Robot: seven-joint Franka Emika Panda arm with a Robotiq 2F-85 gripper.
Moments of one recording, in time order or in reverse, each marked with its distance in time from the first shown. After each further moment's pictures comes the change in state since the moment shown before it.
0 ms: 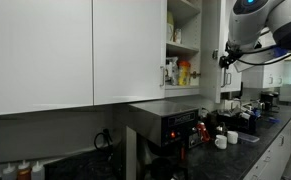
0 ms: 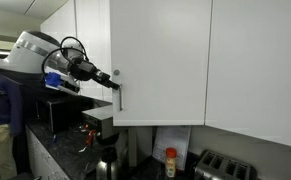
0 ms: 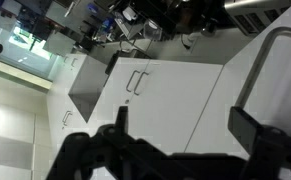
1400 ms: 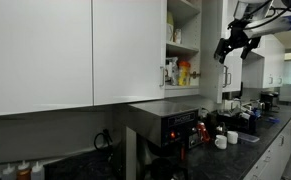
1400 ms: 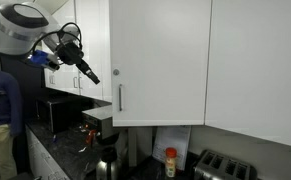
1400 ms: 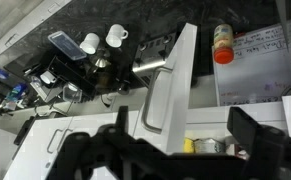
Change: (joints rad) arm -0.005 -0.171 0.015 0.070 0.689 0.142 -0.567
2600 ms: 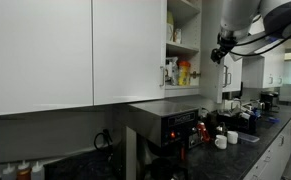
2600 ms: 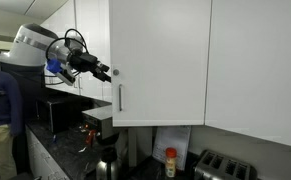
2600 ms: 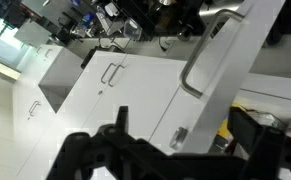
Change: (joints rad) arm -0.209 0.166 0.235 0.009 -0.440 0.025 0.297
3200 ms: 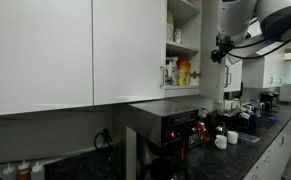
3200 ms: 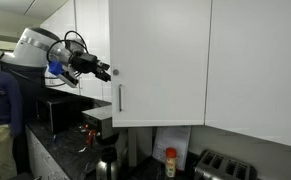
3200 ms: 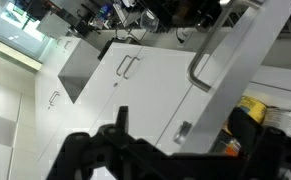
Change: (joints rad) arm 0.069 0.055 -0.021 0.016 -0.106 -0.119 0.108
